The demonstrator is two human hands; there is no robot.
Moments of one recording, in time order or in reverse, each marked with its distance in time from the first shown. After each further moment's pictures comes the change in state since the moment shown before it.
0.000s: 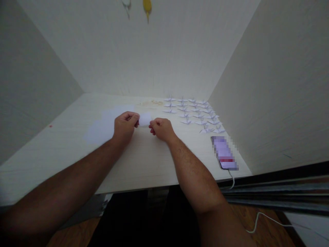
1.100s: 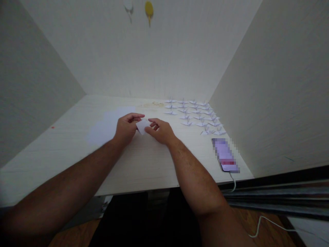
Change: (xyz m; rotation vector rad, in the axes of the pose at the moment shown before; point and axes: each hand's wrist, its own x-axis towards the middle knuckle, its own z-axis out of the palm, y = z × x) left_hand 0.005 -0.004 -0.008 -0.040 -0.144 -0.004; right_hand 0.001 0.011 0.001 -0.215 -0.020 -0.217
